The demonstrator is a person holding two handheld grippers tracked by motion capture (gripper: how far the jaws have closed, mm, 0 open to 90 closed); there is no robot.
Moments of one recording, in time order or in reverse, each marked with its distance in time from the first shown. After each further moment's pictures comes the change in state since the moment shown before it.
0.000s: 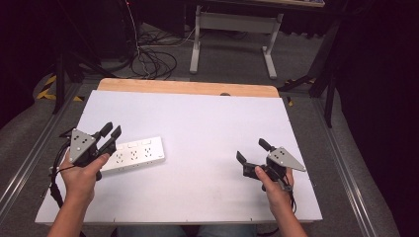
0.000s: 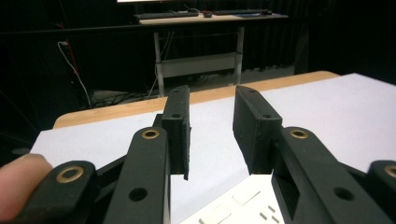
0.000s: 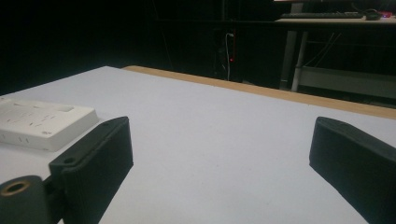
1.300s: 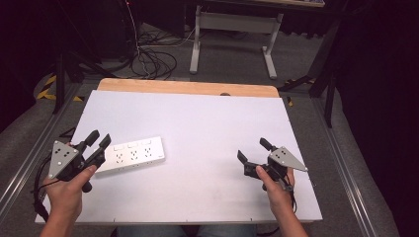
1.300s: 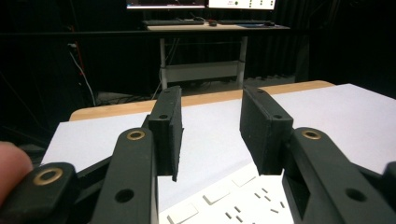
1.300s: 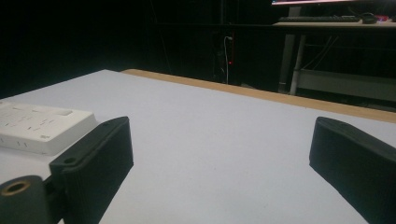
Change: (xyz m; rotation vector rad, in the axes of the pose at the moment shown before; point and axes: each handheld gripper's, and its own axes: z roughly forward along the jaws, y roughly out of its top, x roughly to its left) left arm 0.002 -0.003 -0.036 -0.034 0.018 -0.034; right arm -0.001 0.002 -0.001 -0.014 -0.006 0.005
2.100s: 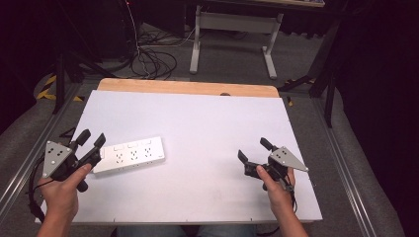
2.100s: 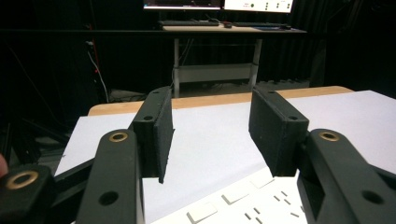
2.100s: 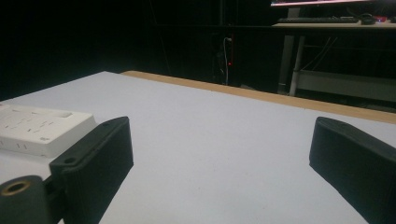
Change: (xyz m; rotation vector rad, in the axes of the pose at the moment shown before) left arm 0.012 -0.003 -0.002 -0.006 0.056 -0.029; right arm -0.001 0.001 -0.001 -0.005 -0.001 0.001
